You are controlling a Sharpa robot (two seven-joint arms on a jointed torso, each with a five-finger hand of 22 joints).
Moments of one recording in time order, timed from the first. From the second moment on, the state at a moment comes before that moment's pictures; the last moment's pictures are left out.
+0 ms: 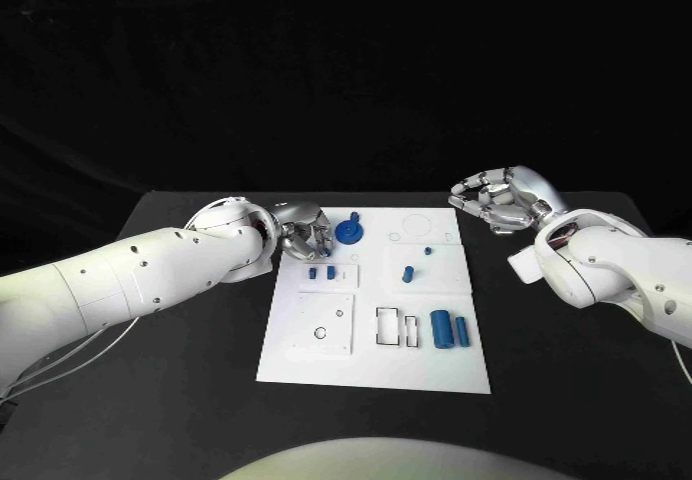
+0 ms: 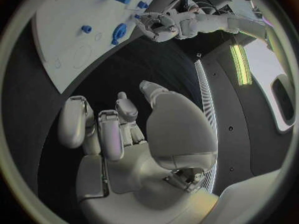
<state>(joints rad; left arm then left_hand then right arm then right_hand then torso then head) 1.11 -0.73 0.06 1.28 -1.41 -0.06 0.00 1.43 -0.19 0.55 0.05 0.34 0.97 0.15 0.34 0.29 1.07 0.08 0.44 0.13 1.35 0.00 1.35 0.87 0.14 1.26 0.10 1.22 0.97 1.24 -0.87 -0.11 1.46 -0.71 -0.48 0.20 1.22 -0.13 0.34 0.22 0.25 0.79 0.18 0.30 0.40 1.19 0.09 1.23 1.11 1.47 0.02 1.47 1.31 0.06 1.38 0.12 1.24 1.31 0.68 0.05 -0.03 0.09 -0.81</state>
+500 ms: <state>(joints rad) 1.11 -0.72 0.06 1.27 -1.41 -0.06 0.00 1.43 -0.20 0.55 0.05 0.34 0.97 0.15 0.32 0.29 1.07 0.08 0.42 0.13 1.35 0.00 1.35 0.88 0.14 1.26 0.10 1.22 0.95 1.24 -0.87 -0.11 1.46 -0.71 -0.48 0.20 1.22 -0.13 0.34 0.22 0.25 0.79 0.18 0.30 0.40 1.19 0.09 1.23 1.11 1.47 0.02 1.47 1.31 0.06 1.38 0.12 1.24 1.31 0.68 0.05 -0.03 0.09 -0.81</state>
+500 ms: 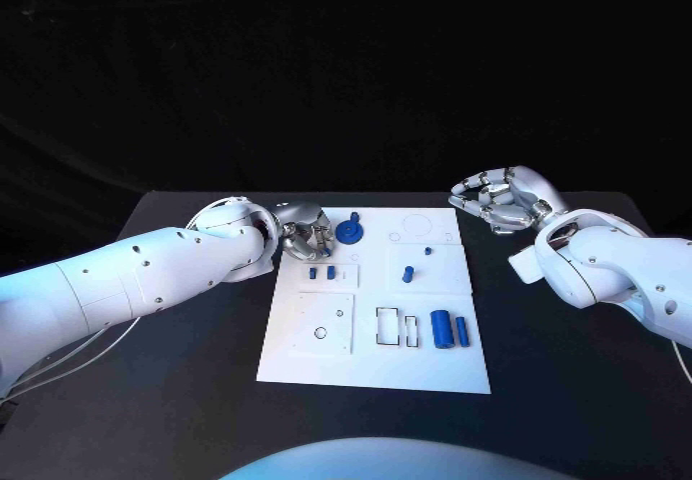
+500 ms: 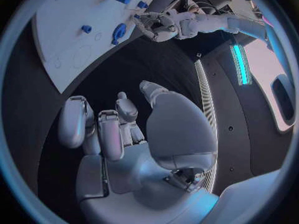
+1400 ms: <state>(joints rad) 1.10 -0.73 0.06 1.27 -1.41 -0.06 -0.01 1.40 -0.23 0.55 0.04 0.34 0.90 0.17 0.25 0.26 1.04 0.10 0.37 0.12 1.32 0.02 1.35 0.85 0.14 1.21 0.11 1.17 0.89 1.24 -0.87 -0.11 1.46 -0.71 -0.48 0.20 1.22 -0.13 0.34 0.22 0.25 0.79 0.17 0.30 0.40 1.19 0.09 1.23 1.11 1.47 0.02 1.47 1.31 0.06 1.37 0.12 1.24 1.31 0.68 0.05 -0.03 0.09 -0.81</state>
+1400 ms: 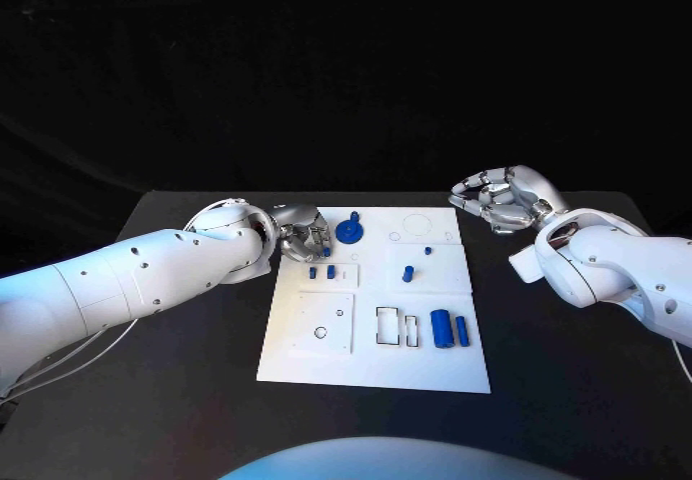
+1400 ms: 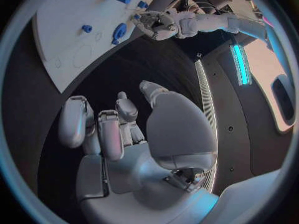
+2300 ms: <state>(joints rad) 1.10 -0.84 0.08 1.34 -0.98 -0.19 0.10 1.40 -0.22 0.55 0.02 0.34 0.90 0.19 0.27 0.27 0.98 0.12 0.42 0.13 1.08 0.04 1.13 0.46 0.18 1.02 0.13 0.96 0.63 1.25 -0.84 -0.11 1.43 -1.14 -0.33 0.07 1.31 -0.20 0.59 0.05 0.14 0.88 0.17 0.35 0.35 1.05 0.09 0.31 0.27 1.46 0.01 1.27 1.08 0.12 1.28 0.11 0.98 1.18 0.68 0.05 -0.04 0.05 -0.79</state>
